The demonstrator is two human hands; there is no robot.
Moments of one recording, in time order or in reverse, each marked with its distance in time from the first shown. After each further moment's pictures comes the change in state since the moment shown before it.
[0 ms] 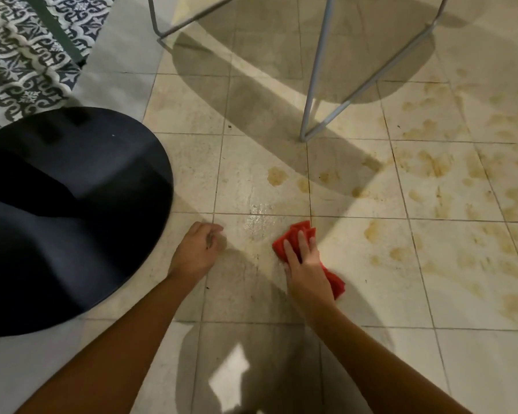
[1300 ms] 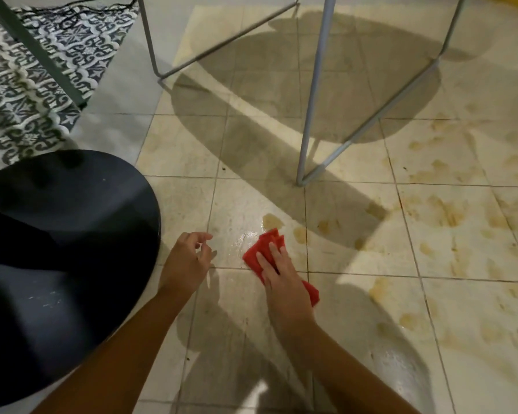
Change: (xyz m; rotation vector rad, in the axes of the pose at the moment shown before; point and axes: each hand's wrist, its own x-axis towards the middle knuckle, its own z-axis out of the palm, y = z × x) left_hand 0.077 0.029 -0.001 -0.004 0.203 -0.109; right_hand 0.080 -0.008 -0.020 0.119 0.033 -0.134
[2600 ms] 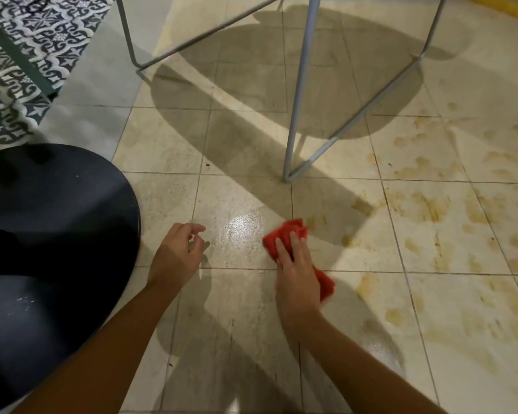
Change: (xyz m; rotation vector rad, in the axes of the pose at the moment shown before) left_hand 0.012 -0.001 0.010 -0.030 0.000 0.187; right_hand 0.007 0.024 -0.020 0.082 0.133 0.236
